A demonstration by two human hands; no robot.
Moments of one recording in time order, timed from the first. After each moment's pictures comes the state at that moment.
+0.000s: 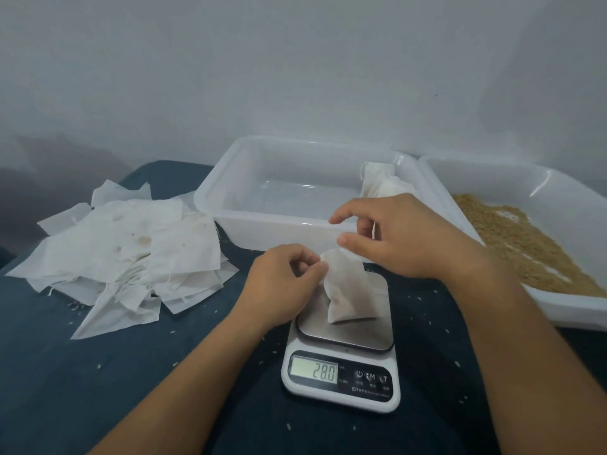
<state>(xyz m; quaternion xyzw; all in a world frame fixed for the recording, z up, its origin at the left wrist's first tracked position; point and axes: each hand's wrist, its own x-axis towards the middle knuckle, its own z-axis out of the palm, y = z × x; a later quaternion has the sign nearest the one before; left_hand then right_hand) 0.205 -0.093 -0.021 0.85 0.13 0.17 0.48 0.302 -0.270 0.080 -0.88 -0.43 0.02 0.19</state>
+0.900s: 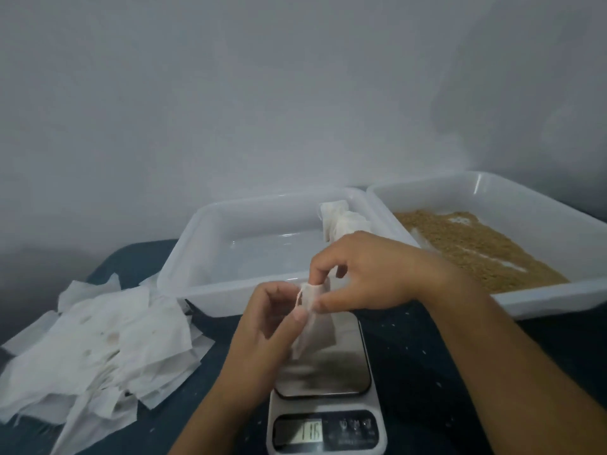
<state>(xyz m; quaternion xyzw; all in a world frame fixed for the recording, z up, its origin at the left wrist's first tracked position) 0.191 -0.116 0.006 0.72 -0.05 0.16 0.67 0.303 -0.295 0.102 -0.84 -0.48 0.08 0.24</state>
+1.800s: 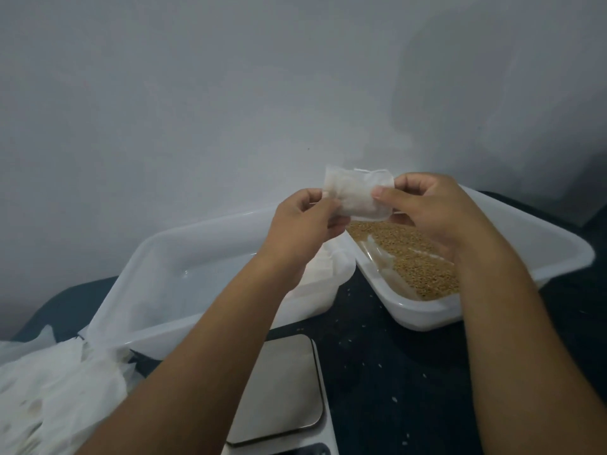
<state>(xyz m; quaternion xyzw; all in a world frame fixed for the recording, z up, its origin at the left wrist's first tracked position) 0.330 -0.221 0.120 0.69 -0.02 0.07 0.72 0.365 -0.413 0.115 -0.74 -0.11 -0.10 0.65</state>
